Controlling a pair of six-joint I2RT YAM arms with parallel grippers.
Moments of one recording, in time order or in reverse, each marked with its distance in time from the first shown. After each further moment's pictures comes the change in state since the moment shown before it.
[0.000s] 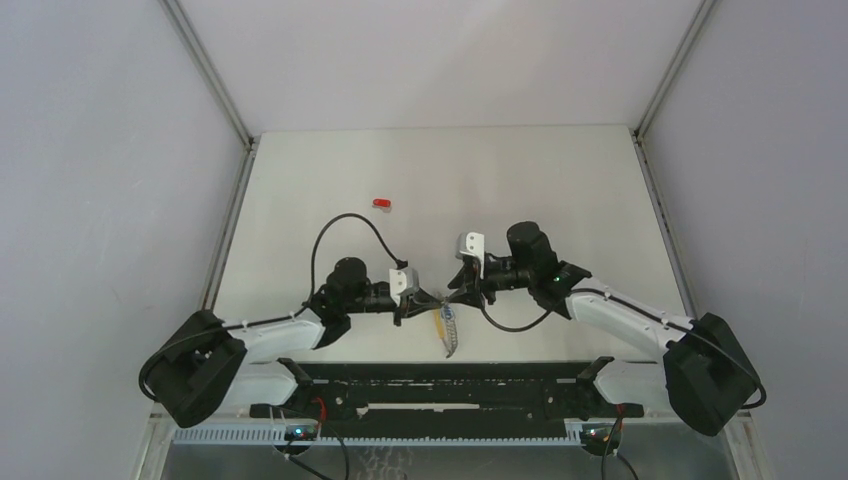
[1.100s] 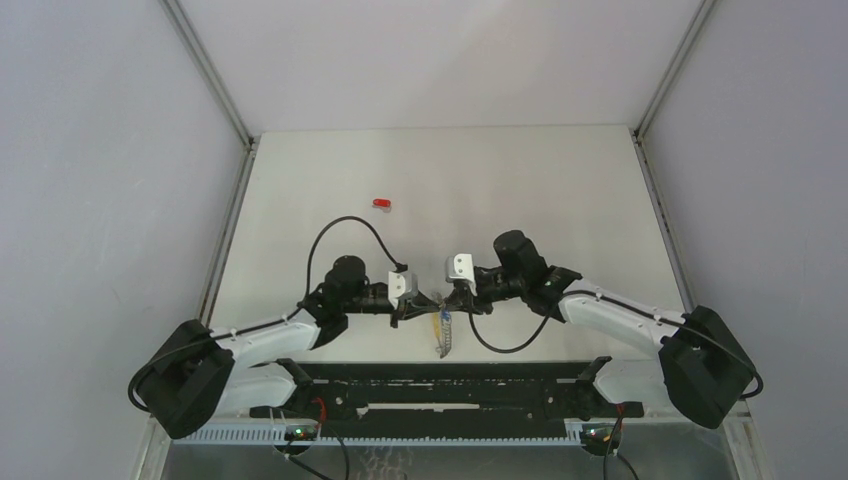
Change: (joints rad) left arm 0.000 -0.072 0.023 -0.155 0.041 0.074; right arm 0.072 0.031 0.002 -0.097 0.018 -0.235
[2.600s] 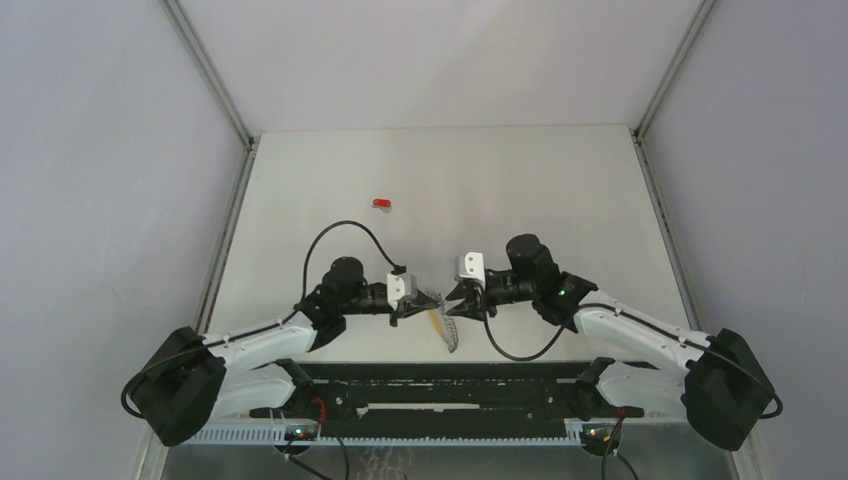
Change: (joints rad) left arm -0.011 -0.046 0.000 -0.030 -0.051 0.044; right arm -0.002 -0.142 -0.036 0.032 -0.021 0.134
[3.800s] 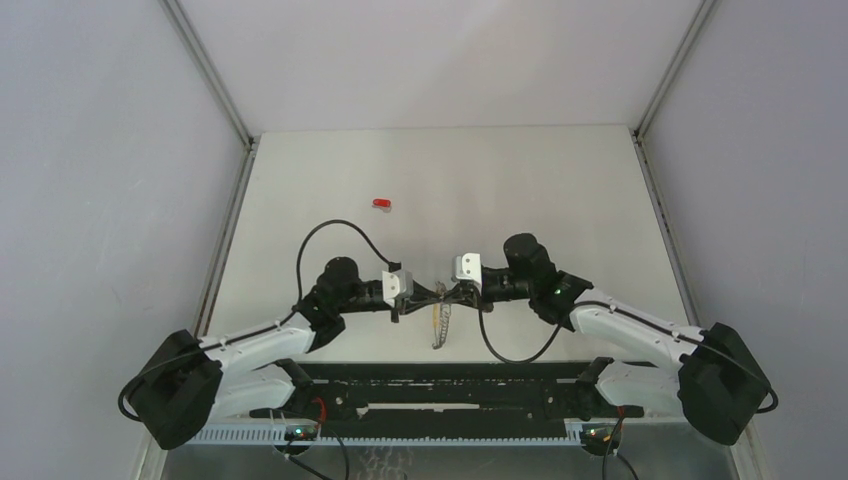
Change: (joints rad) left arm -0.001 -0.019 0.000 0.089 -0.002 -0.037; right arm 0.020 0.045 -0.002 0.066 0.053 -0.087
